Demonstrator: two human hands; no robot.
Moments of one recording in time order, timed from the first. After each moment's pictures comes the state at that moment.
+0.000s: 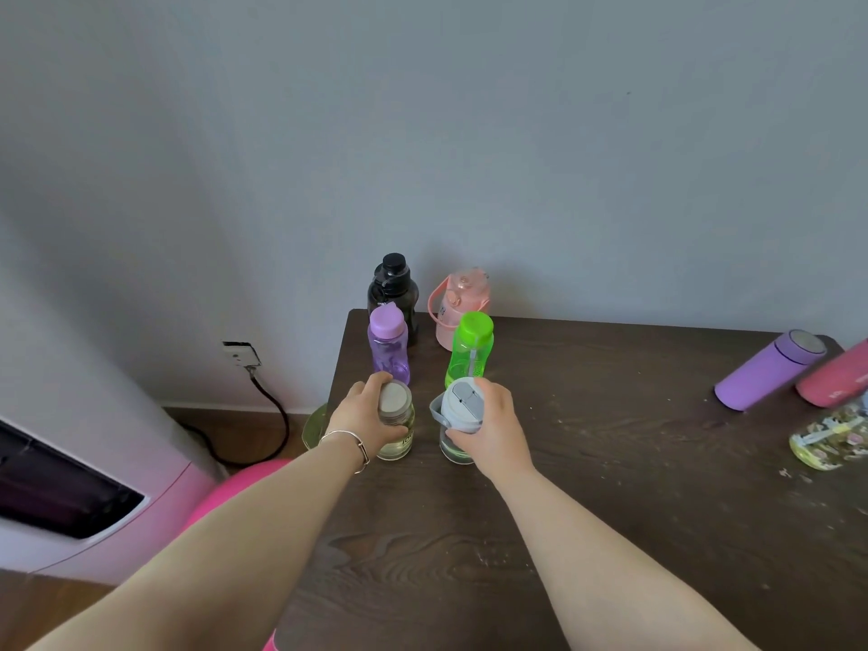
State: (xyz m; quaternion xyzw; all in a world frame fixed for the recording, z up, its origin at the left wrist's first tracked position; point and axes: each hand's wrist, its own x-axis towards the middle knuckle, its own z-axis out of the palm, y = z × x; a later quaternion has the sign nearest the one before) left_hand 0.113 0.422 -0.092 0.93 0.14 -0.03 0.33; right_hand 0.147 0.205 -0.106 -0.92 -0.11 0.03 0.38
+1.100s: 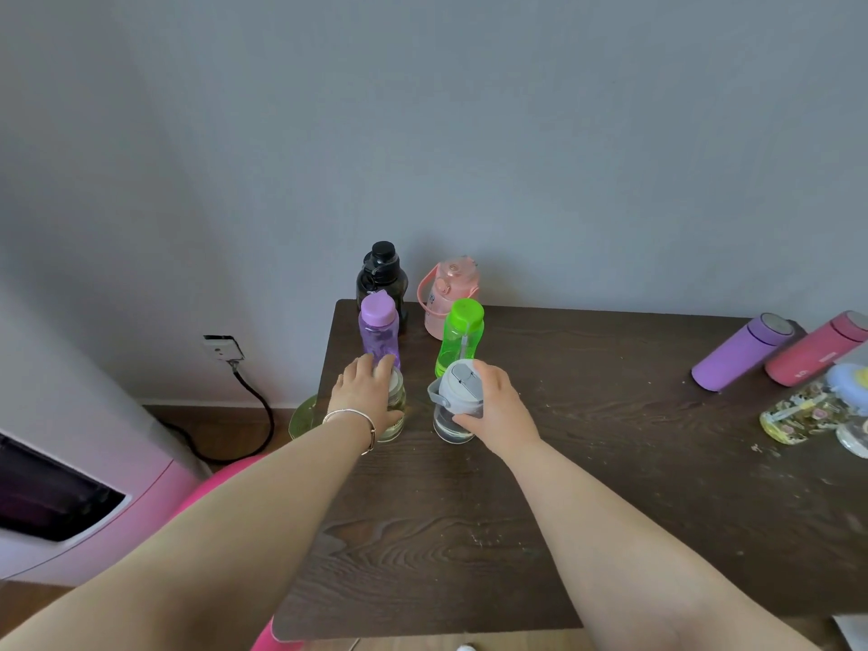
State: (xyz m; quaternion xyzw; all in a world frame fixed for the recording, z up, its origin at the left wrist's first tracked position) left_hand 0.124 0.413 -0.087 0.99 0.07 -0.05 0.12; right_hand 0.158 0.189 -0.094 -0.95 -0.15 0.07 0.26
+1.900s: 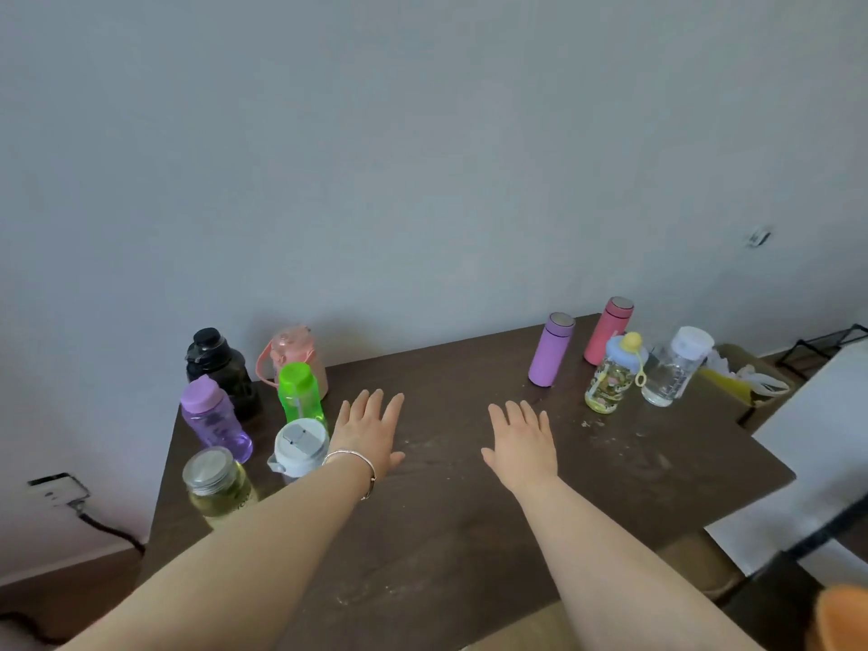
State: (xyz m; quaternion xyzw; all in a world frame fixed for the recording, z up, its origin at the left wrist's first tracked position) left_hand 0.149 0.184 -0.034 0.99 -0.13 -0.03 -0.02; right_hand 0.117 -0.054 -0.040 -1.00 0.02 -0.01 0.01
